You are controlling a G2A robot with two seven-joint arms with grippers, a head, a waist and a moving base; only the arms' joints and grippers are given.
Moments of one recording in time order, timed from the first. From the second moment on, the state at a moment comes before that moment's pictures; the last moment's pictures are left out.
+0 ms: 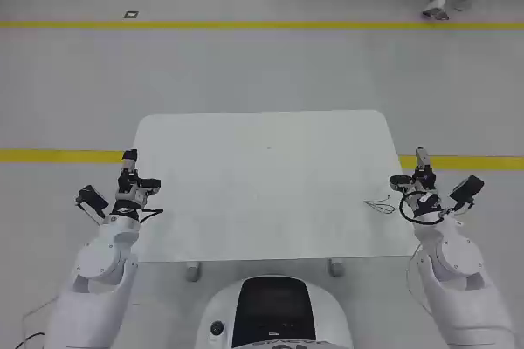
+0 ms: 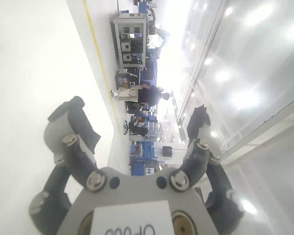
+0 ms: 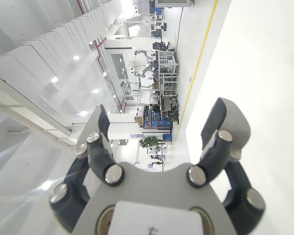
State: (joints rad) left arm 1.73 -1.15 -1.60 -1.80 -0.42 0.00 0.00; right arm -1.73 -1.15 1.60 -1.80 0.42 0.00 0.00
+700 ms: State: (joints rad) left arm 1.73 -1.15 -1.60 -1.80 -0.42 0.00 0.00; right arm -1.44 -1.12 1.55 -1.71 -0.09 0.20 0.23
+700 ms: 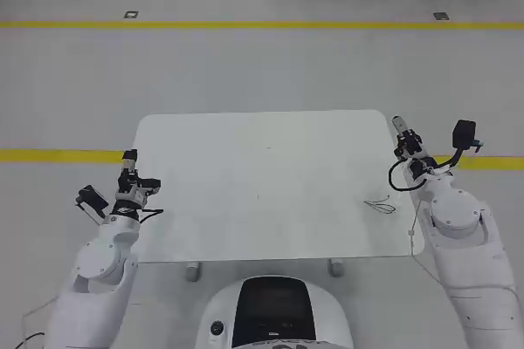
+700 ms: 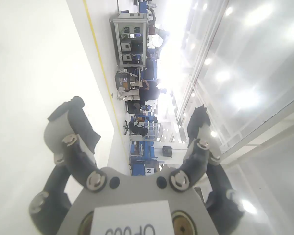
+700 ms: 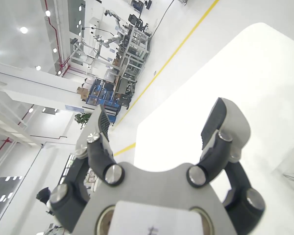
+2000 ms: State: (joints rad) left arm 1.73 -1.15 -1.60 -1.80 -0.42 0.00 0.00; right arm -1.11 -1.04 1.40 -1.62 -1.10 0.04 0.86
